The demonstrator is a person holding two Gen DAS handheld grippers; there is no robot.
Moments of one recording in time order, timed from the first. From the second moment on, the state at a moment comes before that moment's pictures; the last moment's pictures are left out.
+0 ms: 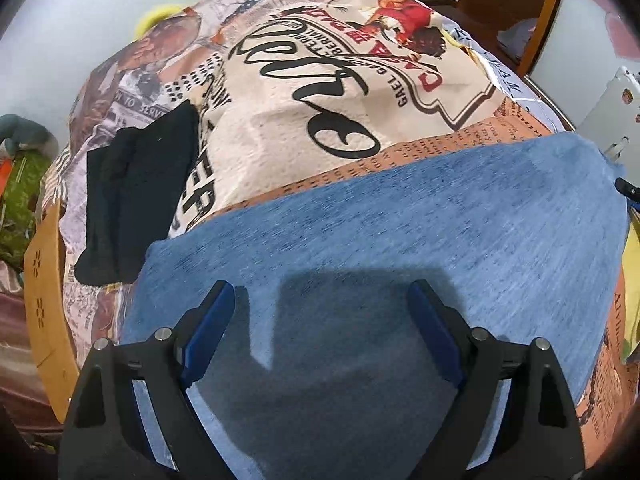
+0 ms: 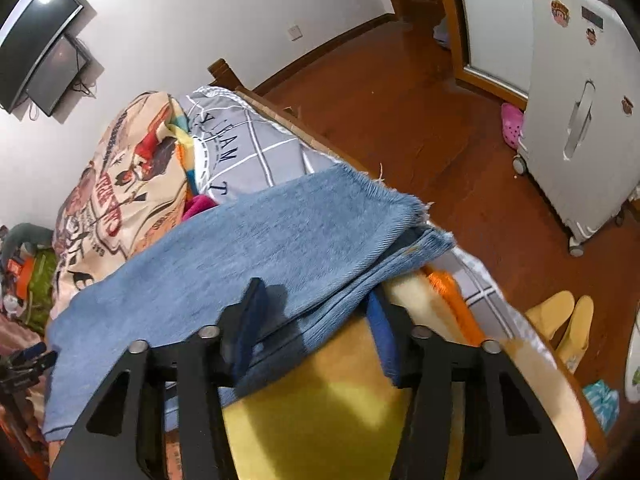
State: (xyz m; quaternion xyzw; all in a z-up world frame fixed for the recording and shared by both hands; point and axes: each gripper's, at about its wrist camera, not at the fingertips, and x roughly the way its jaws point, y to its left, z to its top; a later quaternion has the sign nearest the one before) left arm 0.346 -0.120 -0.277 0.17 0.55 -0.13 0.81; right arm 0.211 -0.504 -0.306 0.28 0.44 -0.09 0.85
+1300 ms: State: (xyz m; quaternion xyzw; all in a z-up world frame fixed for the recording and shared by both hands) left arm 0.257 -0.004 -0.160 0.02 0.42 -0.11 0.90; right arm 0.244 -0.287 -0.156 0.13 0.32 0.19 0.92
